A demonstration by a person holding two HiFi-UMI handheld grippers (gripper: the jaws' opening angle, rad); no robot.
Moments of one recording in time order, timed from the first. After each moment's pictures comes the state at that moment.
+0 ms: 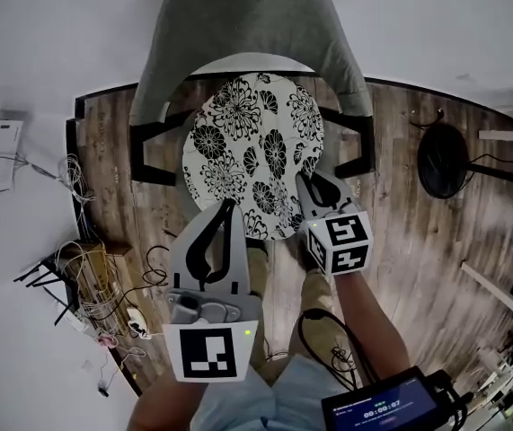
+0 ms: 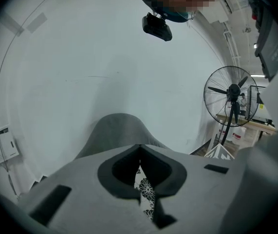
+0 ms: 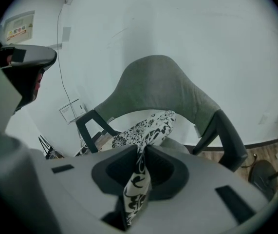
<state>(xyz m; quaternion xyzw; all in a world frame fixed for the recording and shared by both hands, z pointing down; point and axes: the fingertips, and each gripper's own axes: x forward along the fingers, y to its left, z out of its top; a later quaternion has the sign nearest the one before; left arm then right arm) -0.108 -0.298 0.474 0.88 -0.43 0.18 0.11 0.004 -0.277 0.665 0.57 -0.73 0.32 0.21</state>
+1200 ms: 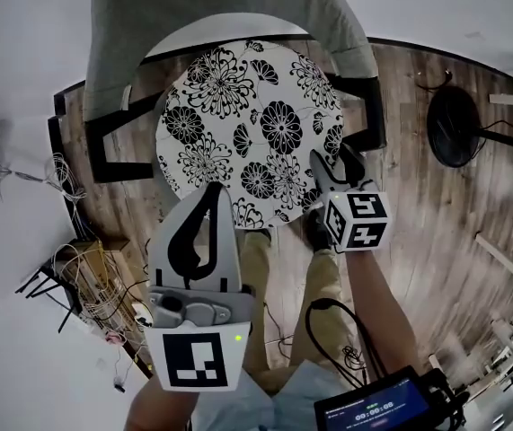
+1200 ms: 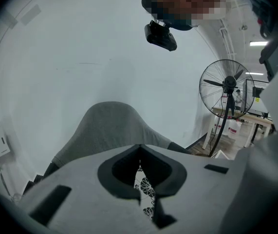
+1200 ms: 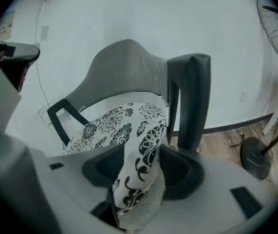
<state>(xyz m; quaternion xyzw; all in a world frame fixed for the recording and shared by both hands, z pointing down) -0.079 -0.300 0.536 0.89 -0.40 0.19 0.11 0.077 -0.245 0.768 0.64 -0.65 0.36 0.19</state>
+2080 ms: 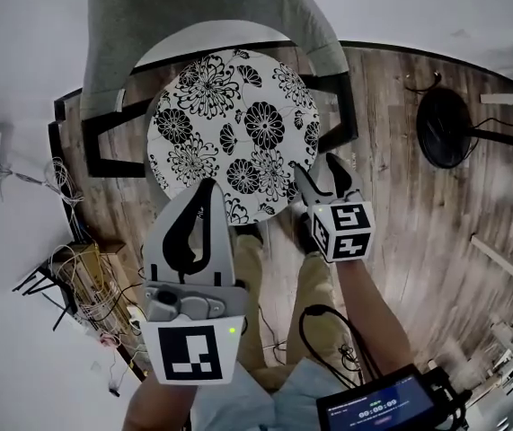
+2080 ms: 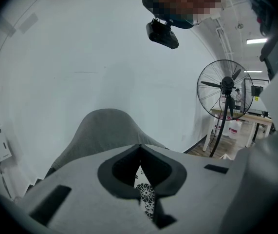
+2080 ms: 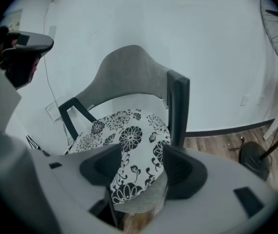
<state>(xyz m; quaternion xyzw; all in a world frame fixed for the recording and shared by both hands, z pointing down) -0.059 -0.278 0.515 0.89 -0.41 0.18 0.08 0.076 -0.214 0.750 0.62 -0.67 0.35 0.20</state>
